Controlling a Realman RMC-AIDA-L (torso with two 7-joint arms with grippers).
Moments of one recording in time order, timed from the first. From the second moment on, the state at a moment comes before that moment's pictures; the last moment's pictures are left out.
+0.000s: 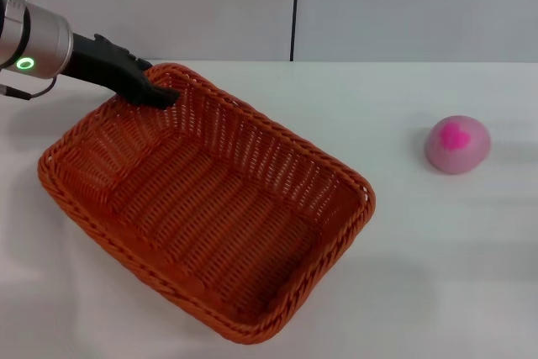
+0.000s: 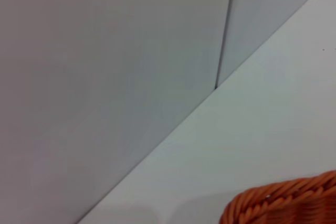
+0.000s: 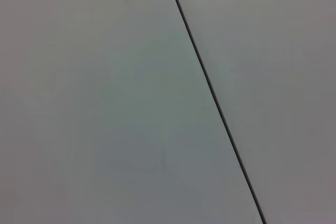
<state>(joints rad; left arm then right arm) -0.68 -2.07 1.00 1.07 2.53 1.31 -2.07 0.32 2.07 -0.03 -0.11 -1.32 -1.49 0.67</state>
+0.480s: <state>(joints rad) -0.69 -2.07 1.04 1.08 2.53 1.33 -2.09 0.32 2.07 -0.03 -0.10 -1.32 -1.49 0.67</state>
